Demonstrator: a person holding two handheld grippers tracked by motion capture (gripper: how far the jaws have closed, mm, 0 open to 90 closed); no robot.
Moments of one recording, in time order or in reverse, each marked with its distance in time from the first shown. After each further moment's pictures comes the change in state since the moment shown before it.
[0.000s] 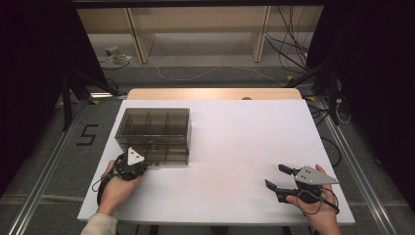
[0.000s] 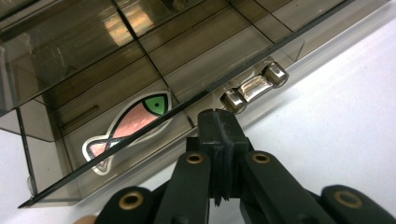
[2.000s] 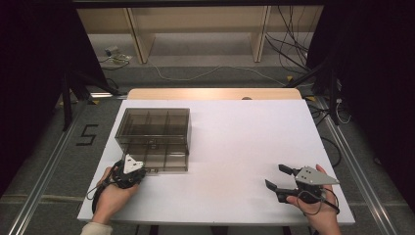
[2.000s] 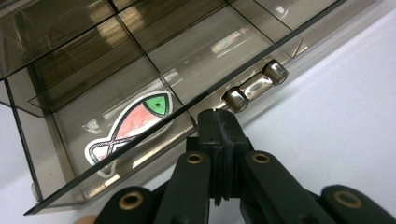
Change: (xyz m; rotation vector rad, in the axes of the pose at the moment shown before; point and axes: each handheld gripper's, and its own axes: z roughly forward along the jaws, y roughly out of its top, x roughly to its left) left arm -0.007 -0.017 -0.014 0.001 -0.029 0.024; right arm 0.000 0.000 -0.001 -0.005 -0.003 -0.004
